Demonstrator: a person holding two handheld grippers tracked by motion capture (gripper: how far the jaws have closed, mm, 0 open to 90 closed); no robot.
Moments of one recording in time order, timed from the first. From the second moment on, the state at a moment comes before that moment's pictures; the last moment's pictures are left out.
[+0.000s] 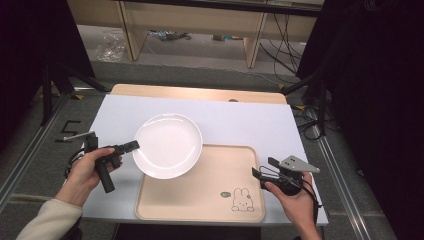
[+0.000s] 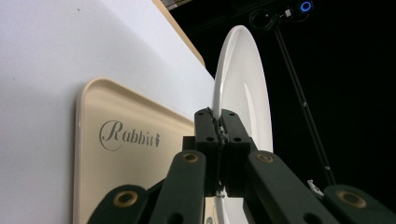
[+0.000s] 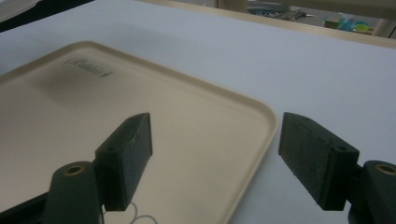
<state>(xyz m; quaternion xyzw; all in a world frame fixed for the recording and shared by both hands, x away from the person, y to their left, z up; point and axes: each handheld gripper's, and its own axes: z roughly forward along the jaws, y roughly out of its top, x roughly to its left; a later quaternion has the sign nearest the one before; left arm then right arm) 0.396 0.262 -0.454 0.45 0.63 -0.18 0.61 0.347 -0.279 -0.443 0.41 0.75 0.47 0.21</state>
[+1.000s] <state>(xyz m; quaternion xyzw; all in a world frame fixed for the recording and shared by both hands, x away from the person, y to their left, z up) 0.397 0.242 -0.455 0.47 0.62 -0.19 0.60 0.346 -0.281 -0.441 0.41 0.75 0.46 0.23</state>
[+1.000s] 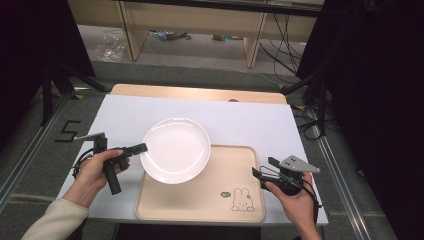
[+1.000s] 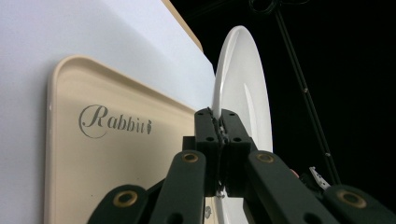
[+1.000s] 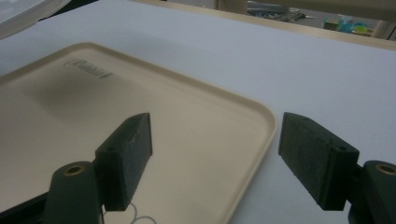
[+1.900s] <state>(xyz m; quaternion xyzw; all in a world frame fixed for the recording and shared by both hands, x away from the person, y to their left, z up) 0.400 0.226 -0.457 0.49 0.61 -0.20 0.60 0.344 -0.282 -0.439 0.42 0.75 0.46 0.22</state>
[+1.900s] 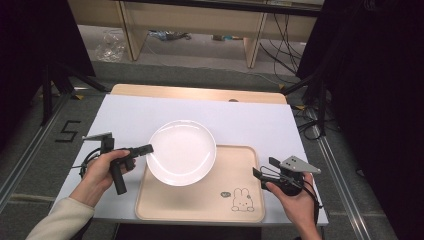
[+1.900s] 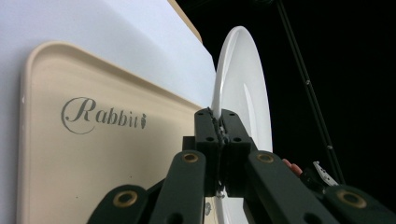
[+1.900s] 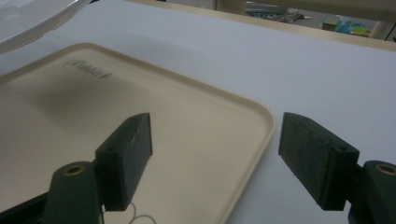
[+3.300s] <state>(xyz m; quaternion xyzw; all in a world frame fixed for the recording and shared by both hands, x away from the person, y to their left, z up) 0.403 0.206 -0.467 0.51 0.60 -0.21 0.58 0.344 -0.283 -0.440 0.42 0.75 0.47 0.22</state>
